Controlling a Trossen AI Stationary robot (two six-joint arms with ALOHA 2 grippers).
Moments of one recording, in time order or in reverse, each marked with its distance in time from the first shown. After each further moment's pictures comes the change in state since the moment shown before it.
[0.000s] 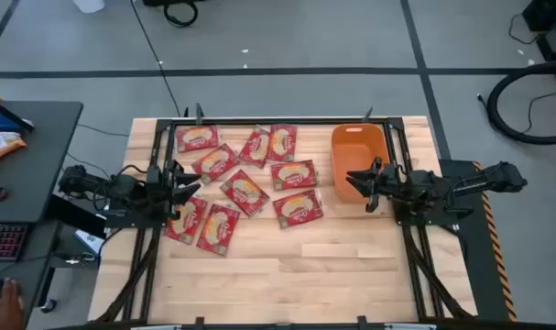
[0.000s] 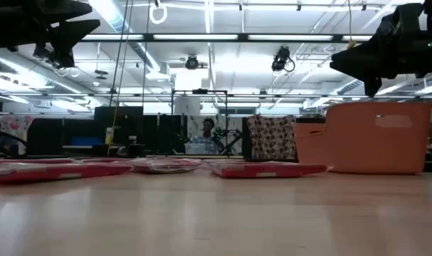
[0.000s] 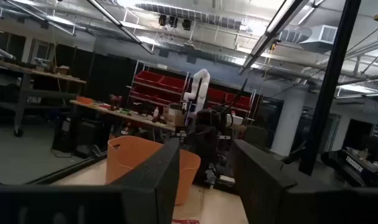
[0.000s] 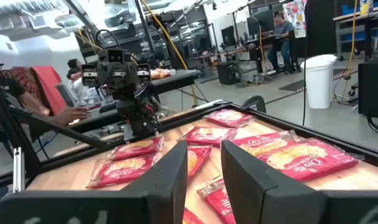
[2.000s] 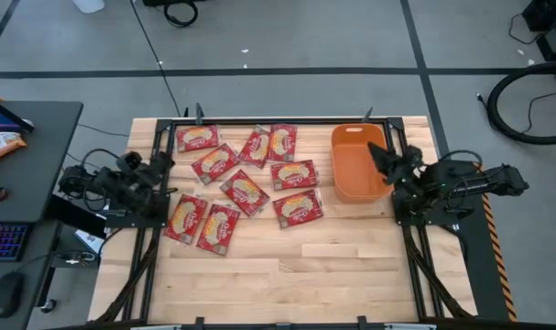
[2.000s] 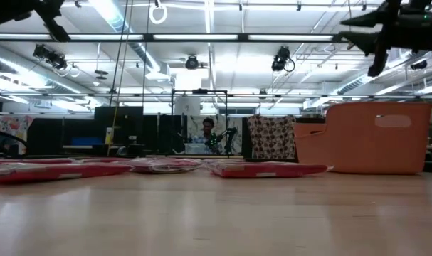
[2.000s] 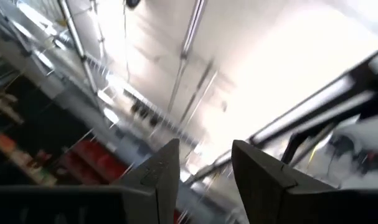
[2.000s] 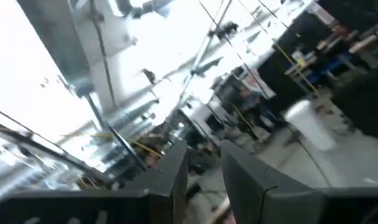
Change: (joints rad) left arm 0.001 0.000 0.000 0.568 -0.027 -0.247; right arm -0.048 0.000 0.022 0.461 0.199 0.191
